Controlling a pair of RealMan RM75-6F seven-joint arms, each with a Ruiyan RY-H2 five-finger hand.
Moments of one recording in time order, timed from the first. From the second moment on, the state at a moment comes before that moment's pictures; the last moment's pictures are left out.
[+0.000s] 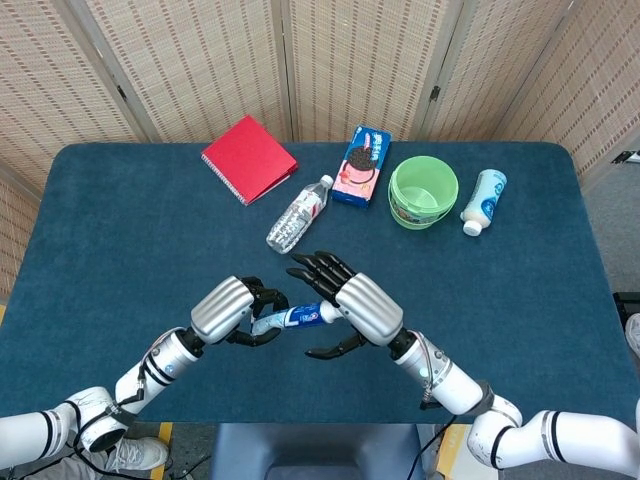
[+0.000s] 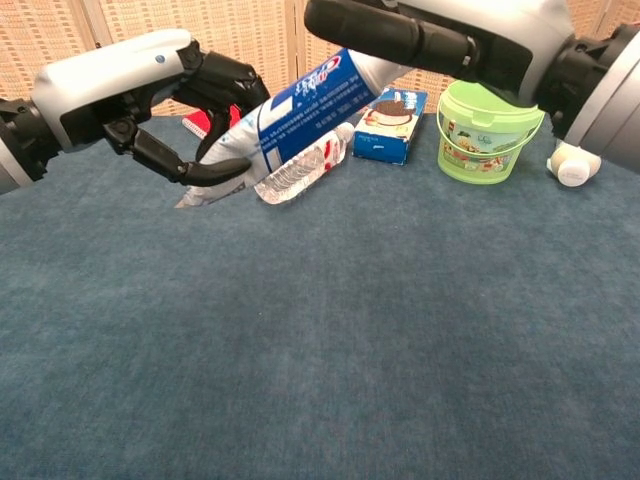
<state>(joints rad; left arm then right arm) -0.77 -1.41 -0.07 -1.55 1.68 1.21 -0.34 0.73 -1.43 0.19 -1.75 -1.61 1.14 0.19</state>
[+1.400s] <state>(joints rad) -0.77 -1.40 -0.07 -1.53 1.66 1.18 -0.32 0.74 -1.46 0.16 -1.70 -1.62 1.18 0.14</state>
